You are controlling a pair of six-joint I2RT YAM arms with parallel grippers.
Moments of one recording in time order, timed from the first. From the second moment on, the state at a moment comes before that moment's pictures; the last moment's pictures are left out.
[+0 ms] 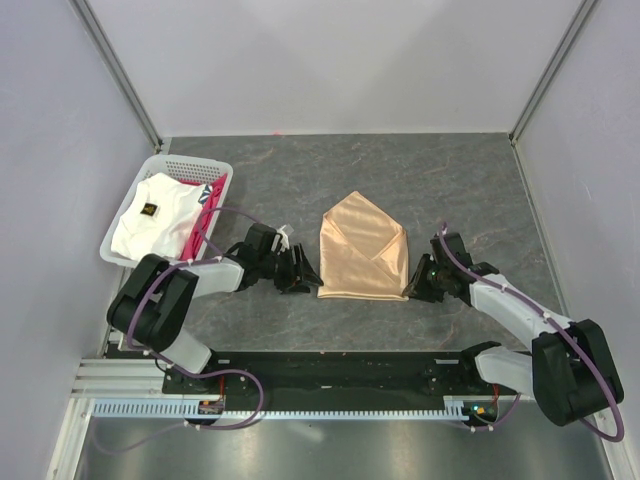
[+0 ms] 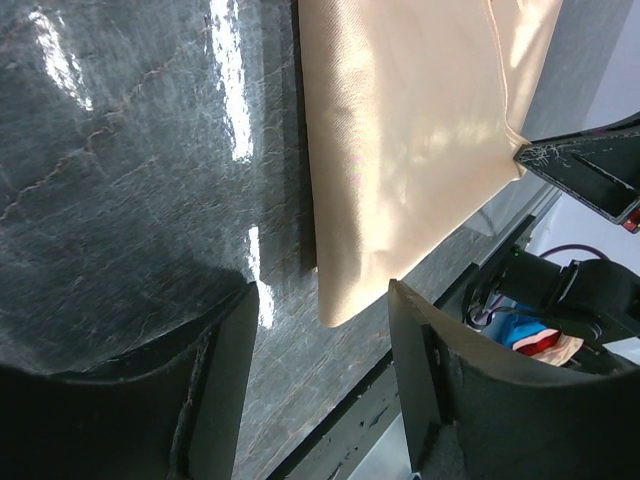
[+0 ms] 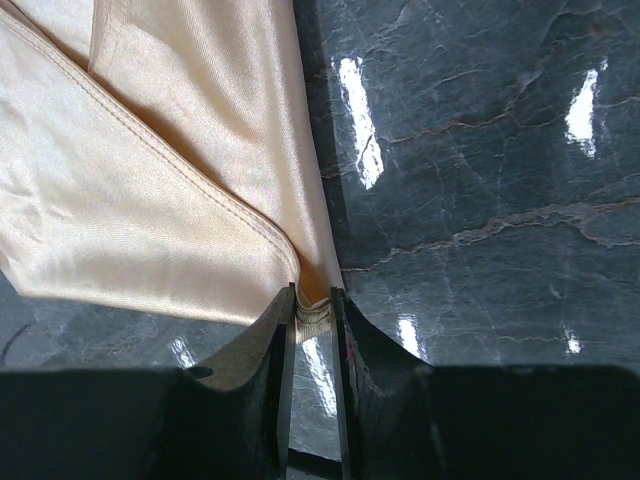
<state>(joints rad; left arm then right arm) -0.47 1.56 0.59 0.11 0.56 -0.77 0.31 1.16 0.51 -0.40 -0.16 0.72</state>
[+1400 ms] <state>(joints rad) -0.54 1.68 0.59 0.22 0.60 -0.87 0.33 1.18 0.52 -0.37 -0.10 0.70</state>
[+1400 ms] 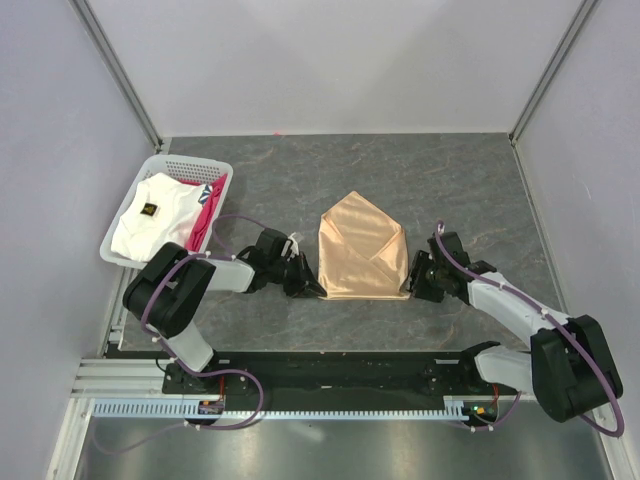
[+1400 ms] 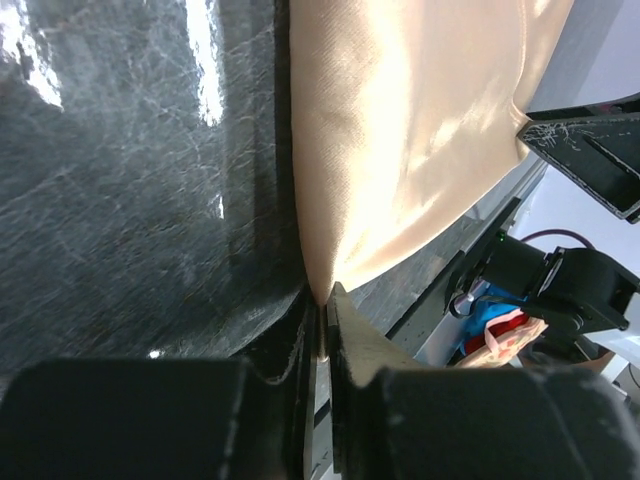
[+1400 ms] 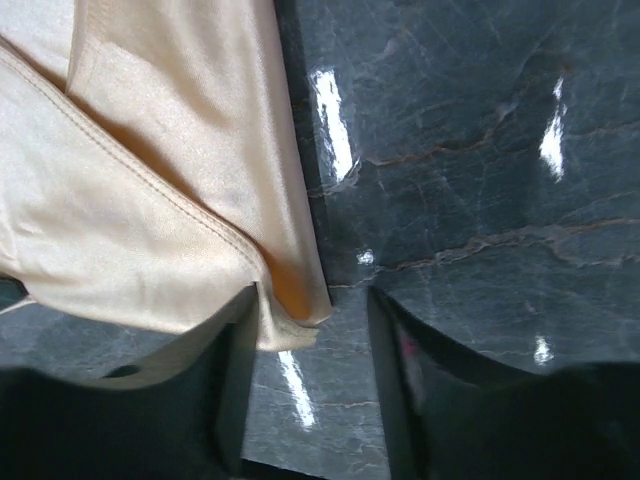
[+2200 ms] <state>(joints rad) -0.50 1.67 0.62 0.20 0.69 -0.96 1.19 1.32 0.74 -0.21 0.48 0.31</state>
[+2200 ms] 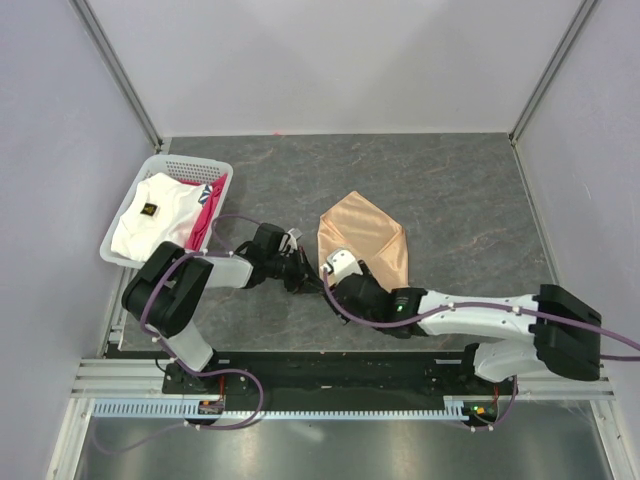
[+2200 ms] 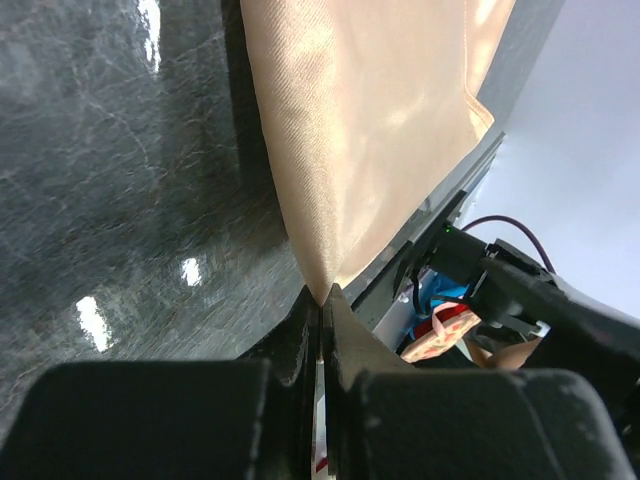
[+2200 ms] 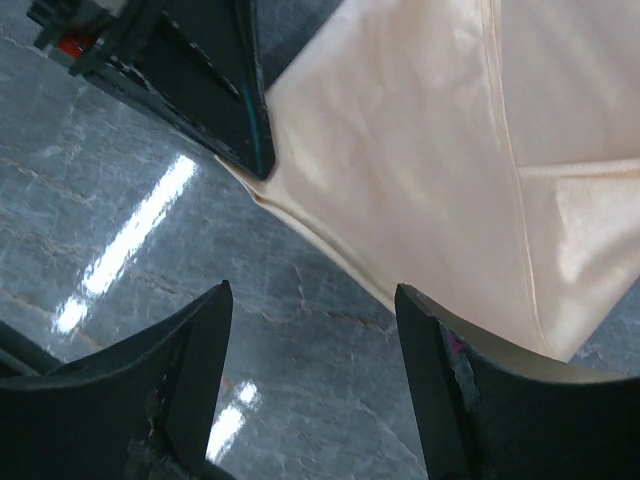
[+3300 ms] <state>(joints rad) -0.46 1.67 0.61 0.20 0.75 -0.98 1.32 1.75 0.79 0.07 0.92 0.18</state>
